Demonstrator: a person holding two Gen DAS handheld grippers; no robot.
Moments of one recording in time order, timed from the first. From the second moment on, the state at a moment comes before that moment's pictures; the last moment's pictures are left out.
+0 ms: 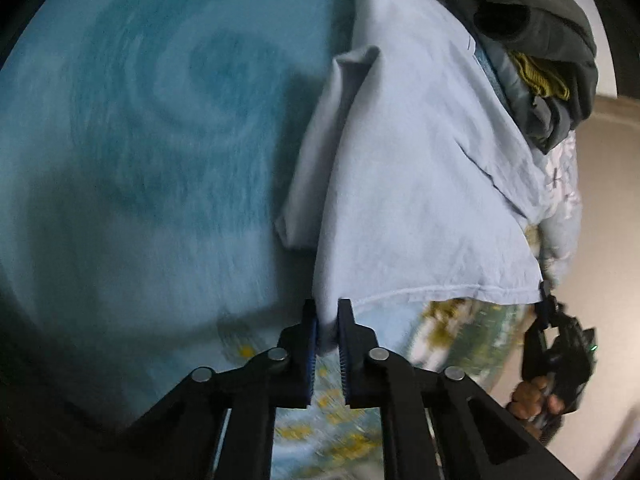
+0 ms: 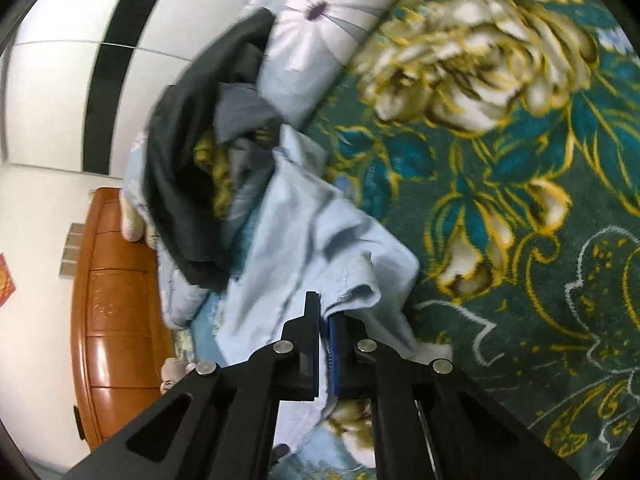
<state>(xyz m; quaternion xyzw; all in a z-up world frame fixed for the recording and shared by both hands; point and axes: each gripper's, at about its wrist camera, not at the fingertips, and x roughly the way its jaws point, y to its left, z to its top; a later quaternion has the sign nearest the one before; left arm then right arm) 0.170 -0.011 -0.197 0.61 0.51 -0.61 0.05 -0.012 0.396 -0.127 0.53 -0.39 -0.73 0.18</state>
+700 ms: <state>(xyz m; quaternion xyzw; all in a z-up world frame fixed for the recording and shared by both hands) 0.276 -0.013 0.015 0.43 0.46 -0.77 -0.11 0.102 0.452 0.048 0.35 -0.40 -0.78 0.33</state>
